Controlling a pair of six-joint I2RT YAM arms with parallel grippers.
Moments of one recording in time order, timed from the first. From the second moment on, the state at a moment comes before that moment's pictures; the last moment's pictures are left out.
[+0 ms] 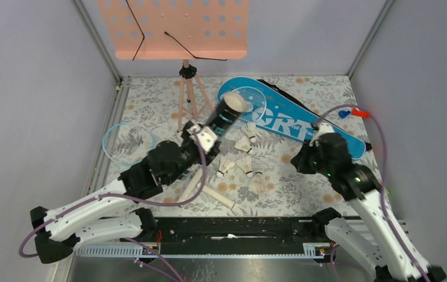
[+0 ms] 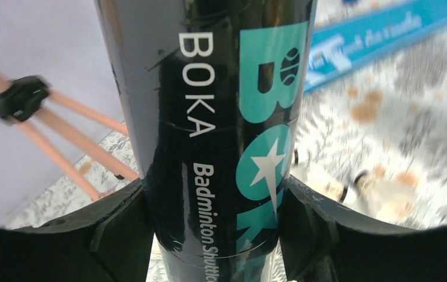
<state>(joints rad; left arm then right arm) -1.05 0.88 0.87 -0.16 -0.33 0.32 0.41 0.65 0.92 -0.88 -0.07 0.44</state>
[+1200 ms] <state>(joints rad) -1.05 0.32 0.56 -0.14 -0.35 -0.03 0.63 1.57 1.07 -0.28 -0.38 0.32</state>
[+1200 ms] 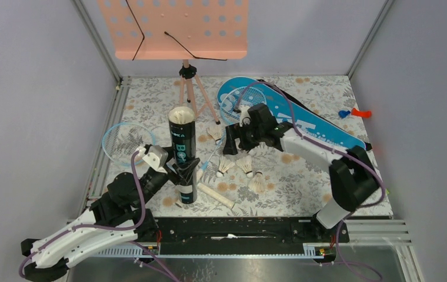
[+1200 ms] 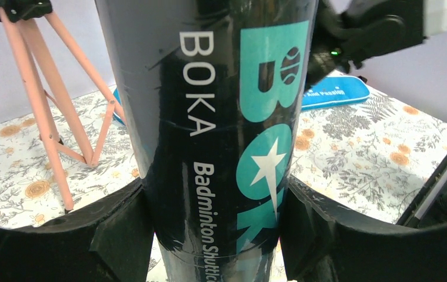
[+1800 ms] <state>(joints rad) -1.05 0.37 0.55 -0.16 -0.27 -0.01 0.69 1.87 1.22 -0.33 -0.52 0.27</state>
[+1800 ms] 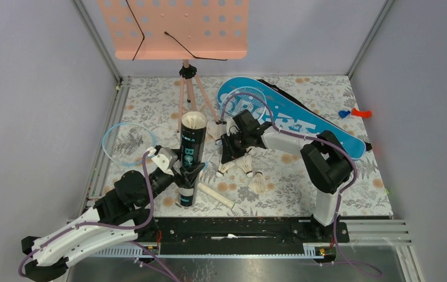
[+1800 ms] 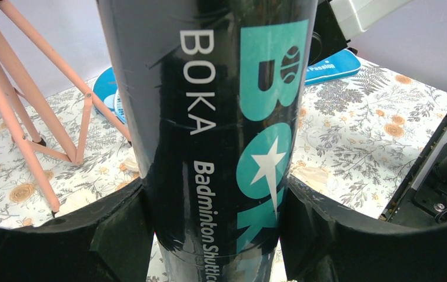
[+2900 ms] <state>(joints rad) -1.05 0.89 0.69 -0.11 0.12 0.26 0.69 0.65 1.15 -0.67 -0.09 0.14</state>
